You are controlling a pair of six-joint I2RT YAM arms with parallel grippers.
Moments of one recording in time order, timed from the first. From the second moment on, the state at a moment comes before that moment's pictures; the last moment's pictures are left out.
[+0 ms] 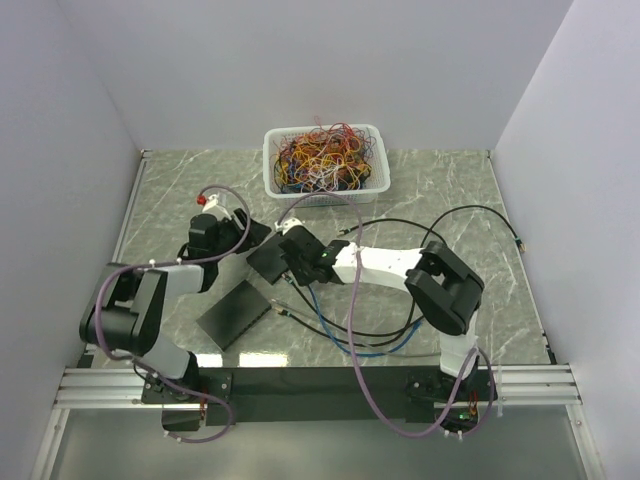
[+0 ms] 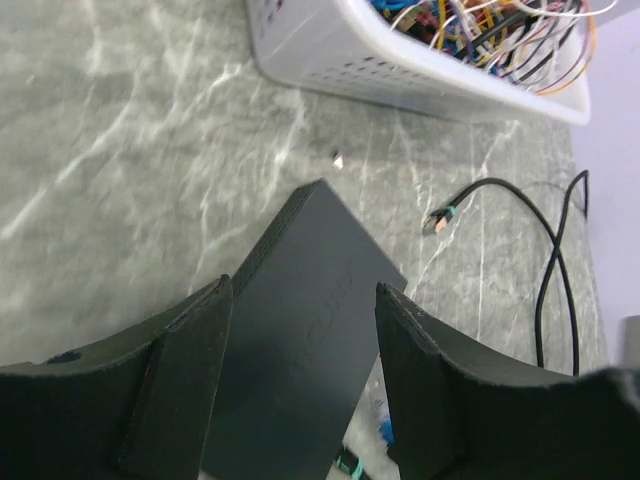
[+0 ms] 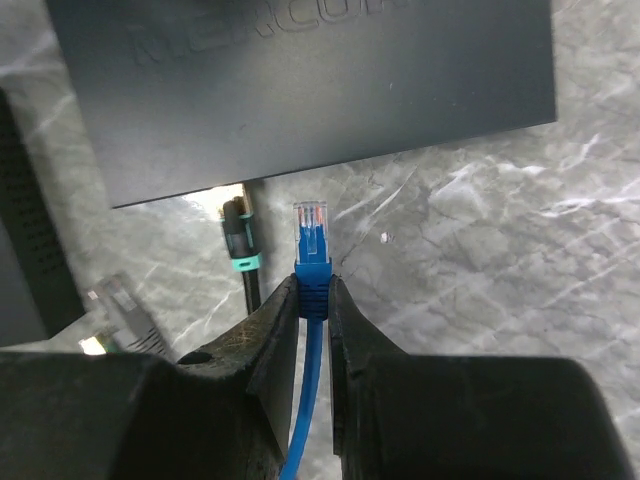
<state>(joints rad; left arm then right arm) -0.20 1.51 0.53 0.61 0.29 -0.67 0.96 1.89 1.25 -0.30 0.21 0.30</state>
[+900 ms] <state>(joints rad) -0.19 1.82 0.61 0.87 0.48 -0.65 0.94 2.00 1.34 -0.33 0.22 0.28</state>
